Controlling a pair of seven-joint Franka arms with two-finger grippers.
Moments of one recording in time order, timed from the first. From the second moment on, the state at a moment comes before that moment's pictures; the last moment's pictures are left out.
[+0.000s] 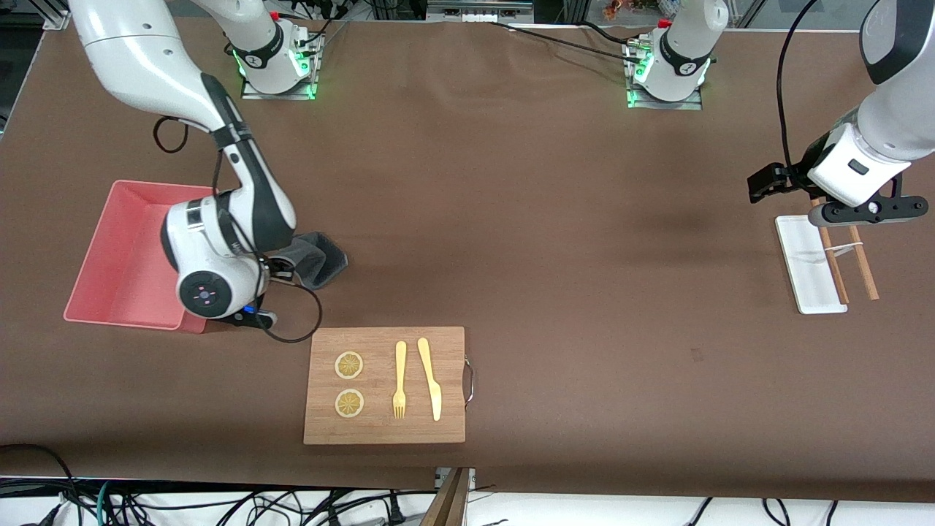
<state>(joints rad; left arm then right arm) 0.06 0.00 -0.12 -1.77 0.04 1.65 -0.15 0.22 0.66 0.05 -1.51 -0.12 1.73 0.53</state>
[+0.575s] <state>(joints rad) 0.07 0.02 -0.12 -1.75 0.04 1.65 -0.15 0.47 0.68 0.07 -1.51 0.03 1.86 0.99</state>
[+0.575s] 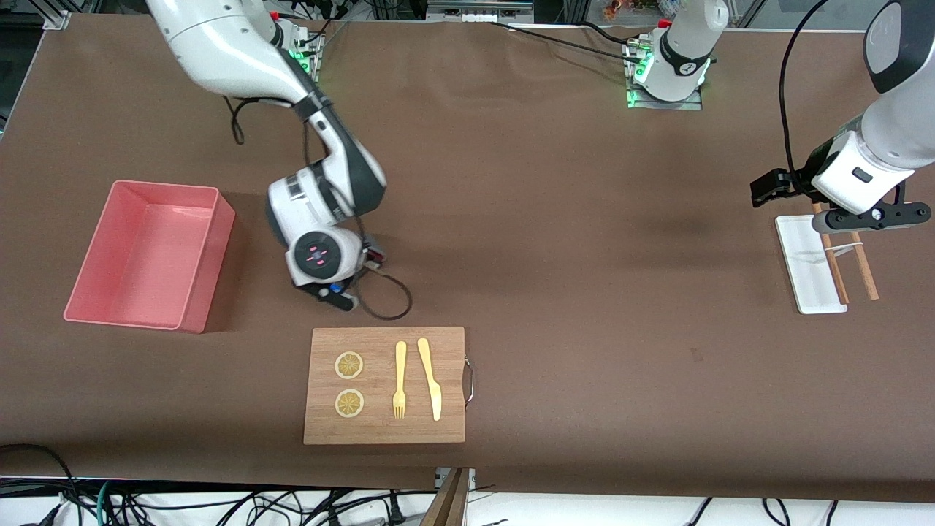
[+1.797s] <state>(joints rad) 0.08 0.03 -0.13 -1.69 0.04 1.55 -0.08 0.57 0.69 0.04 -1.48 0.24 1.90 1.12</state>
